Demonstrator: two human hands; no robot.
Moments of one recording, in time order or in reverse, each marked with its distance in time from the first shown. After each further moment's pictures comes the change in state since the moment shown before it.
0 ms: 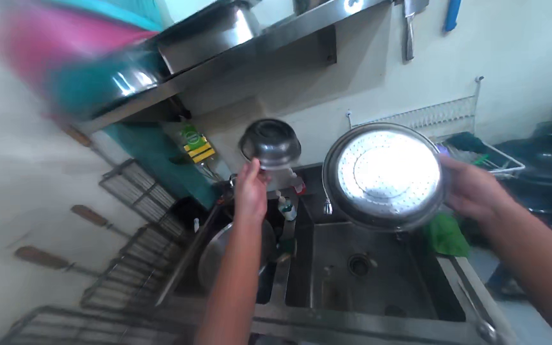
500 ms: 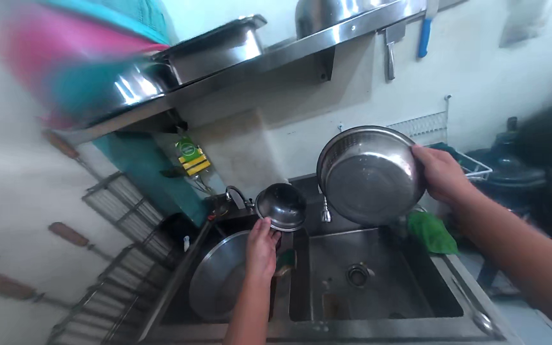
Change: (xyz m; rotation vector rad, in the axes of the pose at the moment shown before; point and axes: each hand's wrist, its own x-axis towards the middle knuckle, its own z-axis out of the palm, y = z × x) left_hand -0.067 -0.054 -0.073 -0.066 0.049 -0.218; right_hand -0.021 0.001 0.042 -0.568 -0.011 -0.456
